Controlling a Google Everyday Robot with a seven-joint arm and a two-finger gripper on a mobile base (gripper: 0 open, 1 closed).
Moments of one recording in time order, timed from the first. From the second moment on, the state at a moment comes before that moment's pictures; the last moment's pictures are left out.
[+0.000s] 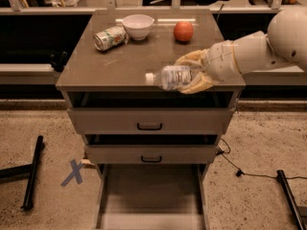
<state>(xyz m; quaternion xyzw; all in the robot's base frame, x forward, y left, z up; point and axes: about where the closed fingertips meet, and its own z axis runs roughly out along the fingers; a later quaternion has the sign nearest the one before) 0.591 -0.085 0.876 -0.73 0.49 0.11 0.46</state>
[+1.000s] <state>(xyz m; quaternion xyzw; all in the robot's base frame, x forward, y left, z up) 0.662 -0.076 0.889 -0.69 0.55 0.13 0.46</state>
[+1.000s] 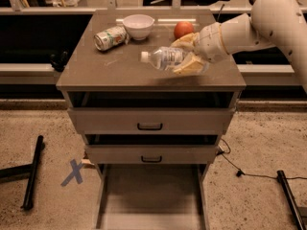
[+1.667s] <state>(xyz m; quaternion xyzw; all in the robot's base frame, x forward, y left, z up) 0.679 -0.064 0.886 -0.69 0.56 0.13 0.43</state>
